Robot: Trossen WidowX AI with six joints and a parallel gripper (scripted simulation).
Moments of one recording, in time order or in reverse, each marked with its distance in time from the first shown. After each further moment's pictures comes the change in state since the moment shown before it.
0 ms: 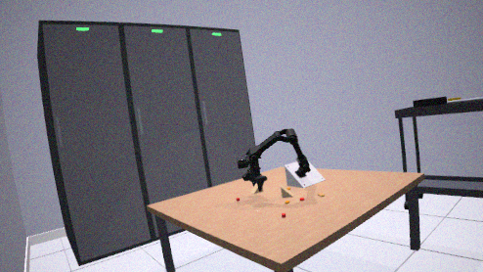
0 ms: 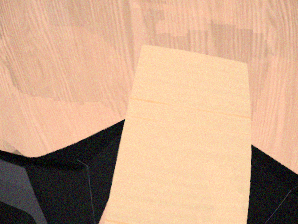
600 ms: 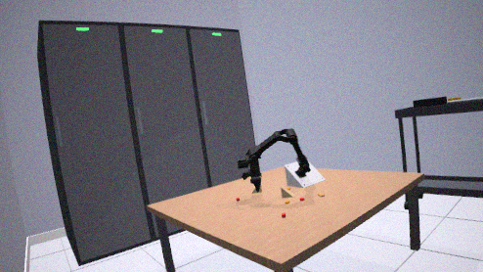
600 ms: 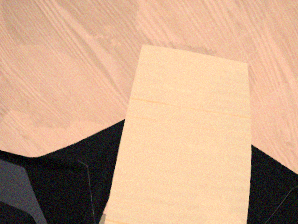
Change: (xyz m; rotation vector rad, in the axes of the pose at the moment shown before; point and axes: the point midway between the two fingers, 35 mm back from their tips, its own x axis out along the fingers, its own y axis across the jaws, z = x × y) arm 0.000 0.000 0.000 0.496 0.000 0.000
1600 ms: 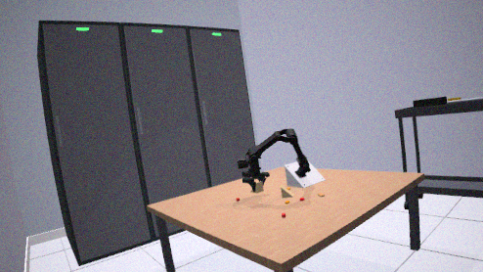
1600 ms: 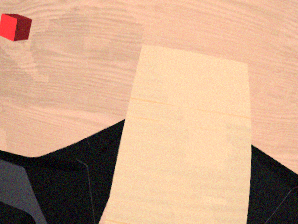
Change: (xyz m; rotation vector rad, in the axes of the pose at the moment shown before) arm 0.000 0.000 0.000 0.769 0.000 0.000
